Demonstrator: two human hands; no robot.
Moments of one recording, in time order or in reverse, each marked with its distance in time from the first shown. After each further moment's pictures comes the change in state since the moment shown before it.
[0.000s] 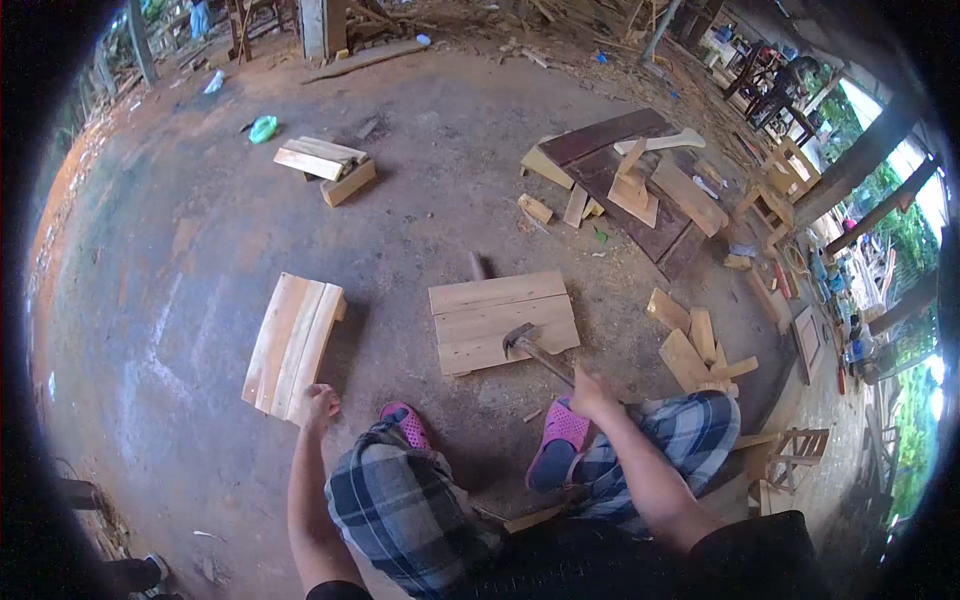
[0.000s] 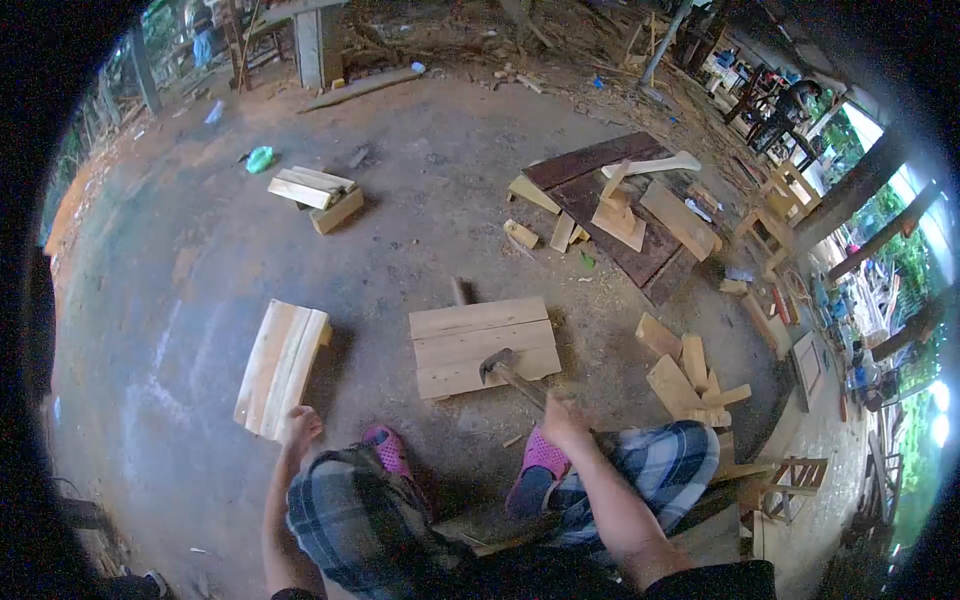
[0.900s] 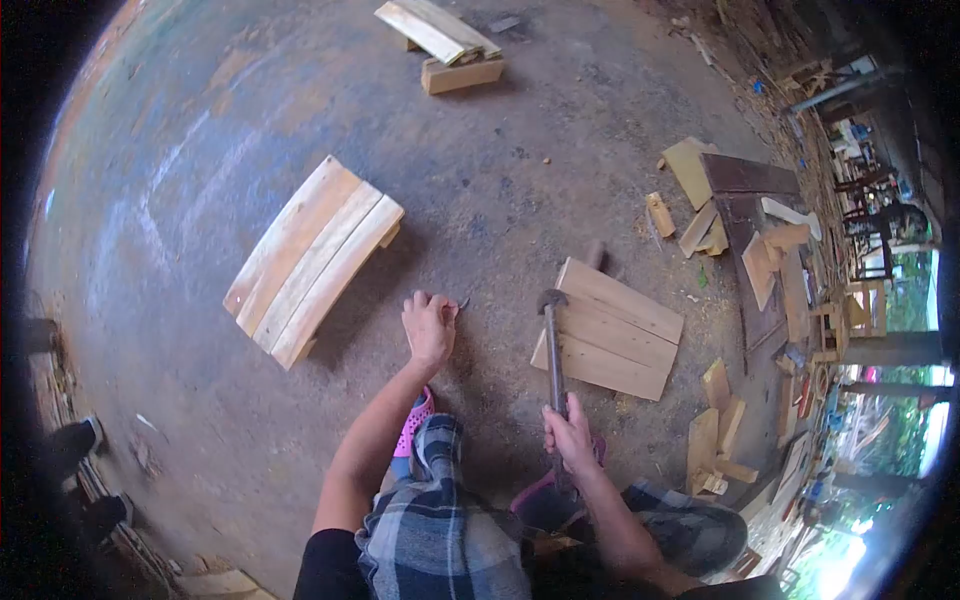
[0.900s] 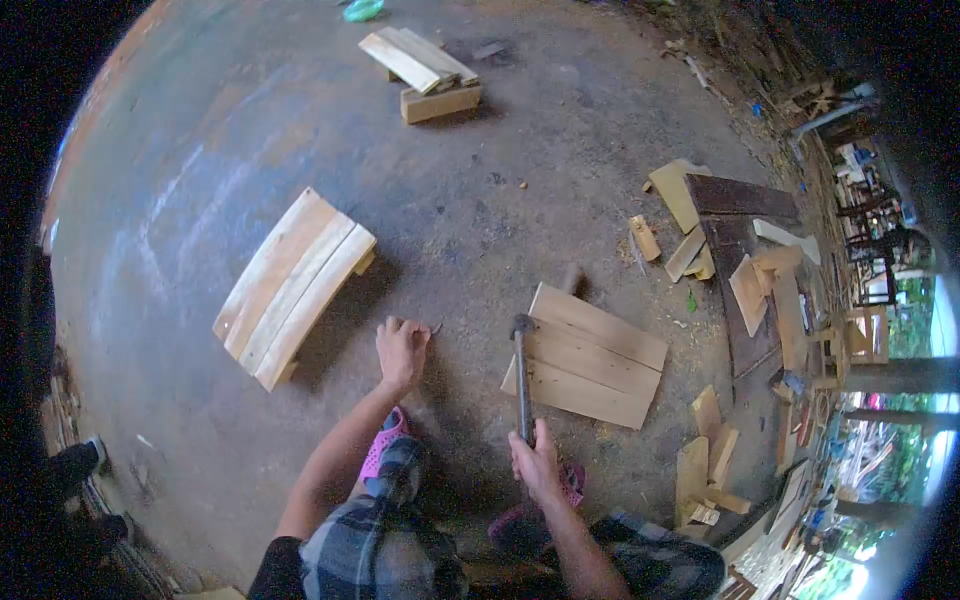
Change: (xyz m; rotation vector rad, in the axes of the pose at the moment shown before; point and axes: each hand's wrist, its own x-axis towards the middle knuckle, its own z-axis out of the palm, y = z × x) left_hand 0.077 -0.028 0.192 0.861 0.462 0.516; right_hand 0.060 -0.106 0.077 1.130 -0.396 -0.097
